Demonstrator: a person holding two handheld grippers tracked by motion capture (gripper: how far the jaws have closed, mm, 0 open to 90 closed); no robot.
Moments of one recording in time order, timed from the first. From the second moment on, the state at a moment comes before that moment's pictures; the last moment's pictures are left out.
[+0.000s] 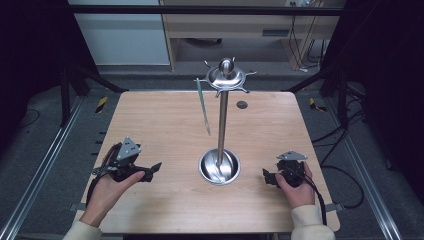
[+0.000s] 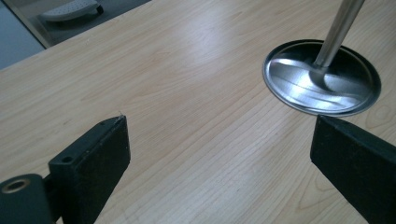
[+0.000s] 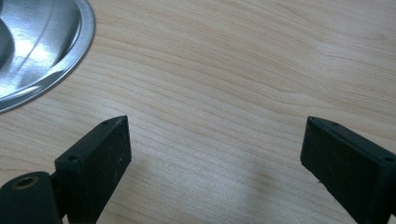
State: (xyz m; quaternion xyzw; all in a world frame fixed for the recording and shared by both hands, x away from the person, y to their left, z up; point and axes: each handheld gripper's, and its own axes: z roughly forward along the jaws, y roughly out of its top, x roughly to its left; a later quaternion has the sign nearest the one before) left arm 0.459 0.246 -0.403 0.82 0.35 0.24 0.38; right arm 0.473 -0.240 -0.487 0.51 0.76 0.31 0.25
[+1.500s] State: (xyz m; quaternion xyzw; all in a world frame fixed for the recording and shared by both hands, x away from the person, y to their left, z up) left arm 0.476 0.313 -0.474 0.78 0.44 0.25 0.36; right arm 0.474 -0.238 -0.490 0.51 0.77 0.30 0.24
